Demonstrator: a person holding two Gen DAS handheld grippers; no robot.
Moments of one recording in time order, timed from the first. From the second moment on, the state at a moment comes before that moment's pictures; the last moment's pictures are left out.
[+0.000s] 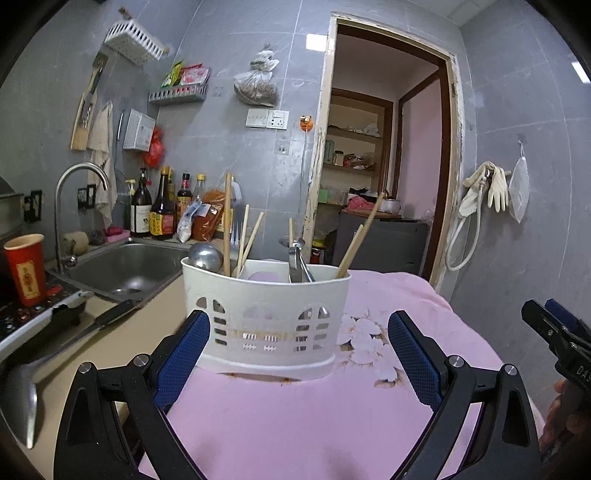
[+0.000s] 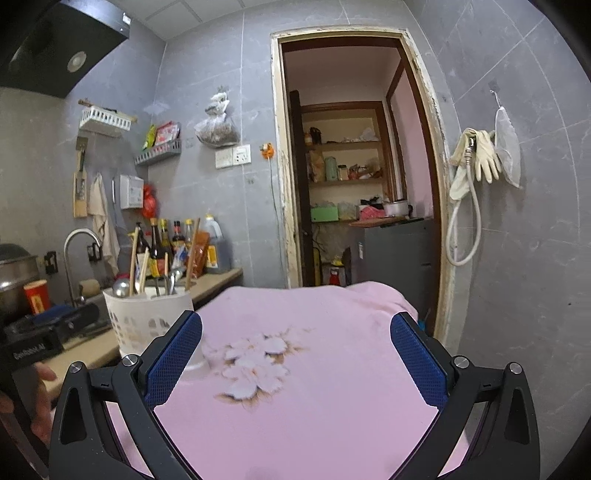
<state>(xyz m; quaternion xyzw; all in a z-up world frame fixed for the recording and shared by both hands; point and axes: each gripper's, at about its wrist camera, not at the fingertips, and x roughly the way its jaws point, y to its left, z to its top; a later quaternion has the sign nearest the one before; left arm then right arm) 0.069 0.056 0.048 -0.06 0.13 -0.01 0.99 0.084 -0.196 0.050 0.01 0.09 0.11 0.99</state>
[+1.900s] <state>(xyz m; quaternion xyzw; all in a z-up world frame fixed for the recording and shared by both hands) 0.028 0.043 0.024 -0.03 0.12 0.01 0.99 0.039 -0.214 0.033 -0.01 0.10 0.08 0.99</state>
